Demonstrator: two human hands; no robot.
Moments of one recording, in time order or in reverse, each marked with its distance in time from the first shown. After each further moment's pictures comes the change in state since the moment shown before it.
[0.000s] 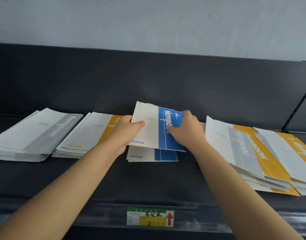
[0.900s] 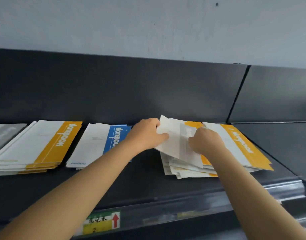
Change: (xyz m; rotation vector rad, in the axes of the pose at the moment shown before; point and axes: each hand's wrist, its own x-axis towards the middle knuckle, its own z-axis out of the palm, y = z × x) left_hand -0.024 0.048 0.148 0.688 -0.300 0.422; right_hand -0.018 0.126 -0.102 -0.523 -0.028 0.304
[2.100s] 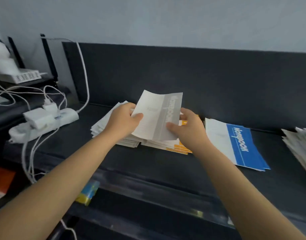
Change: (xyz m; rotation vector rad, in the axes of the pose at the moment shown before) left_hand -0.172 -0.278 -0.211 -0.082 0.515 -0.398; right_hand -0.133 -0.339 0.067 1.002 -0.186 -0.594
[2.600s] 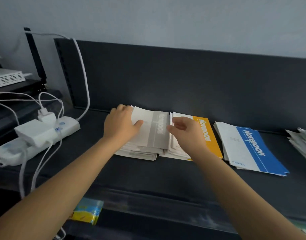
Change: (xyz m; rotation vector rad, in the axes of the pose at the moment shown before) left_hand 0.055 -0.061 -0.017 0.459 0.029 0.140; right_hand 0.026 -0.011 0.065 -0.094 0.118 0.106
